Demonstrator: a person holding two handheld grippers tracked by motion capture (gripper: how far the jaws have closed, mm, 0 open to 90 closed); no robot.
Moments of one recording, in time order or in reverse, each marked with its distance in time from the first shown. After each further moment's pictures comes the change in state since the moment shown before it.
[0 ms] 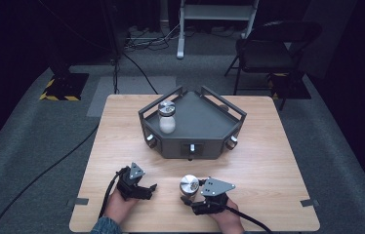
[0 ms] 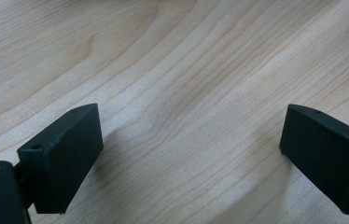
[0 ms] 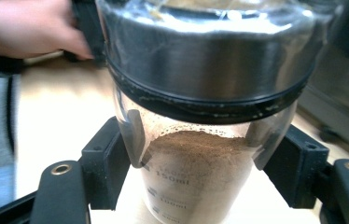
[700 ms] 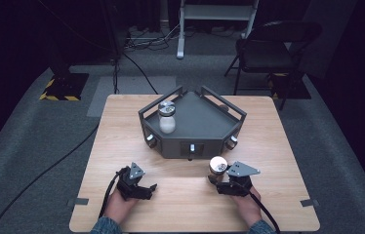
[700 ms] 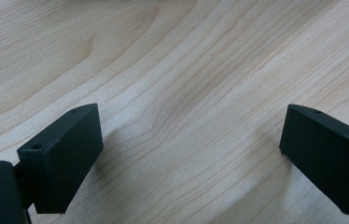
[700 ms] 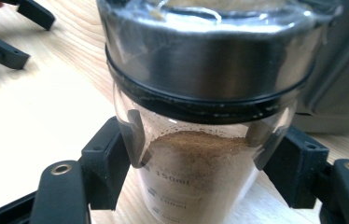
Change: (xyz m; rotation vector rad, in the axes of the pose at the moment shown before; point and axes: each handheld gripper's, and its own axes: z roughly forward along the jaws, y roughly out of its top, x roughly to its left) left arm 0.000 0.000 0.000 0.000 0.000 0.000; right arm -0.039 -0.018 -0.030 0.064 -0.233 0.118
